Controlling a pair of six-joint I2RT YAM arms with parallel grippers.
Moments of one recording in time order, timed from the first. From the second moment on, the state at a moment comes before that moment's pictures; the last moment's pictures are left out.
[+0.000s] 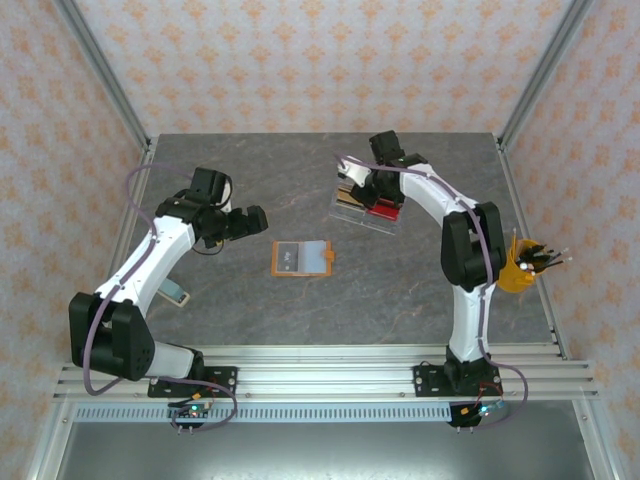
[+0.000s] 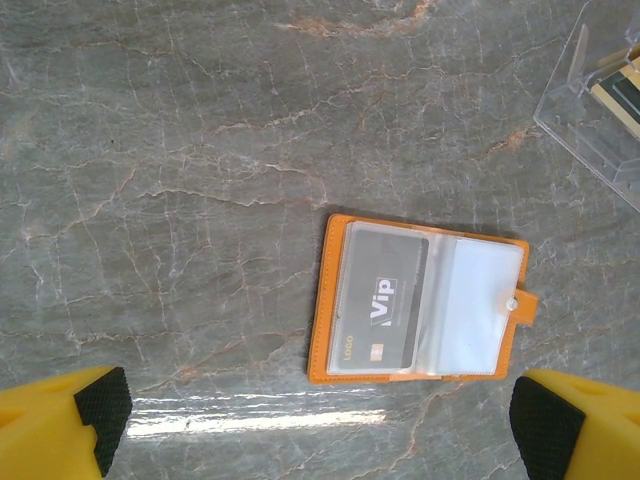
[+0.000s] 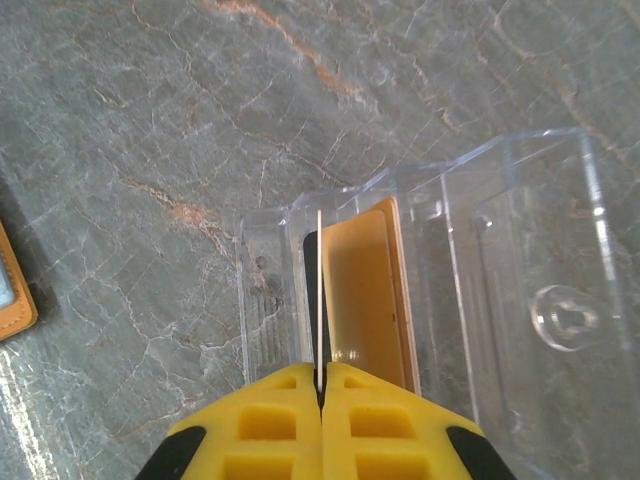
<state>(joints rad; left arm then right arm) -0.15 1.39 1.13 -0.82 0.19 -0.49 0.34 2.06 1.68 -0.65 -0.34 -0.73</state>
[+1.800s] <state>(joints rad) -0.15 1.41 1.09 -0.77 0.32 -0.52 0.35 1.82 1.52 -0.50 -0.36 -0.32</state>
